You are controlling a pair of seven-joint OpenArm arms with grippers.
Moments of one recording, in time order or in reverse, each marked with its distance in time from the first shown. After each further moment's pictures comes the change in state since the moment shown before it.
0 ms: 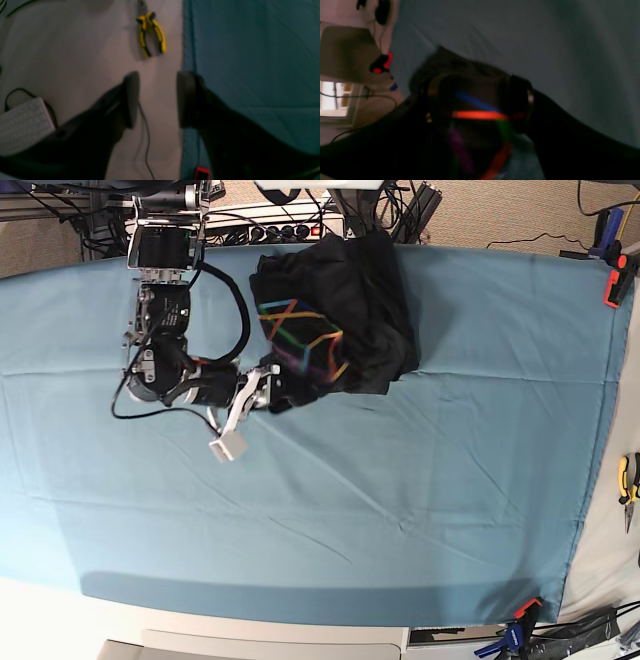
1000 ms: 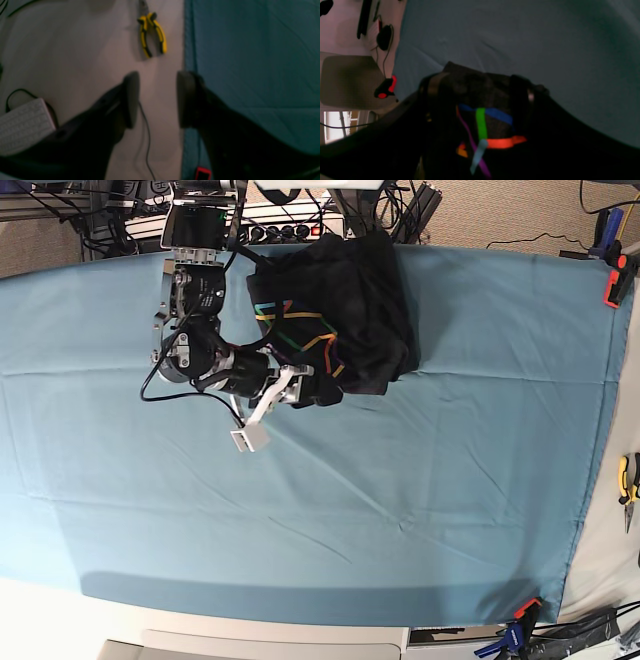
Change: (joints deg) left arm 0.0 0.0 0.0 0.0 0.2 0.0 -0.2; right arm -4.1 -8.7 0.6 2.8 -10.3 -6.5 5.4
